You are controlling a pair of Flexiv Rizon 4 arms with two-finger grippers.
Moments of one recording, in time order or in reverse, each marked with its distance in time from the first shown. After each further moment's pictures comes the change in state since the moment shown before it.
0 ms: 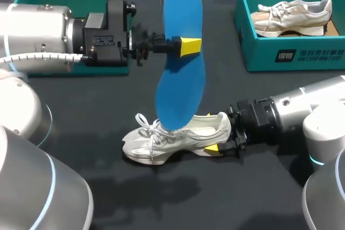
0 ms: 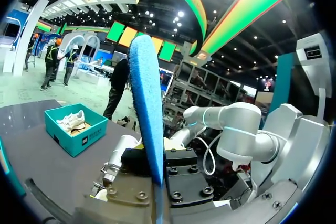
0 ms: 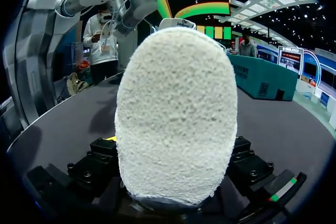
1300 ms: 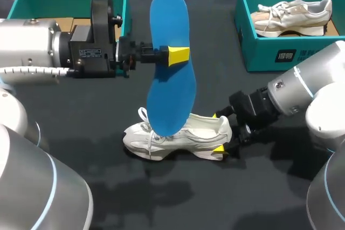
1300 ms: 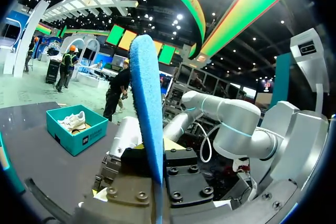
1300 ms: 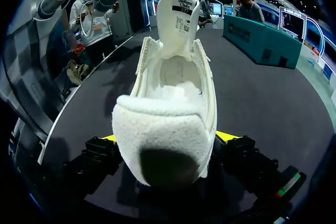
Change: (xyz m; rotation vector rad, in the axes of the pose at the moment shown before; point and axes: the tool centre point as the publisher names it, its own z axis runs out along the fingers) left arm 0.005 0.010 -0.017 0.023 0.002 0.007; right arm 0.013 0.002 -0.030 0.381 0.032 0.154
